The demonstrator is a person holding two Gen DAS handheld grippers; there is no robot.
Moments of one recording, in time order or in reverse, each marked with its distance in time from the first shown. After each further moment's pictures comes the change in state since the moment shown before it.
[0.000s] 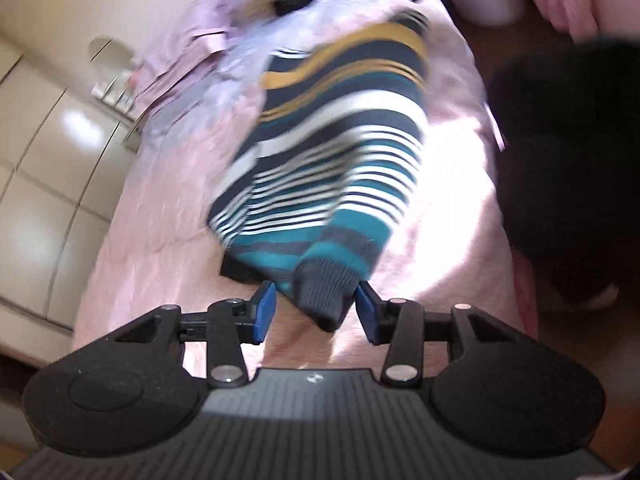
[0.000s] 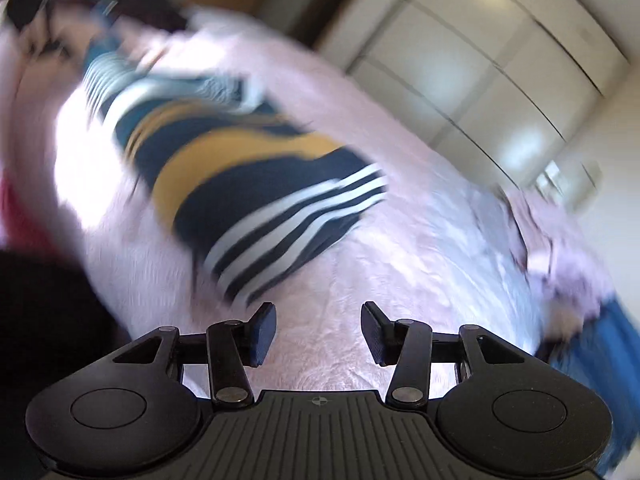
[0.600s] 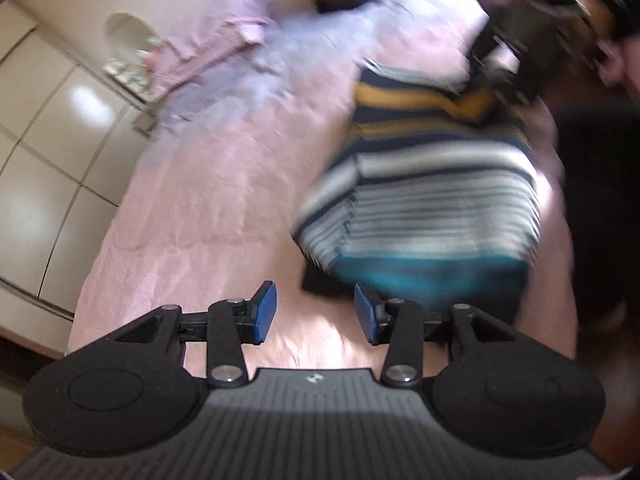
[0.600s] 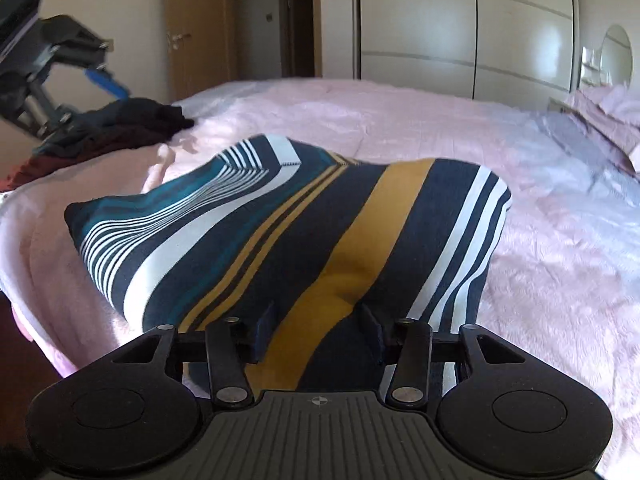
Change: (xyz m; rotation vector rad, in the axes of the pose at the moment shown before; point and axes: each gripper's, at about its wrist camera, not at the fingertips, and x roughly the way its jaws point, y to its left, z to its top) left arm -0.011 0.101 0.026 -0.117 -0.004 0.001; right arm 0.096 0.033 0.065 0.419 -0.050 0.318
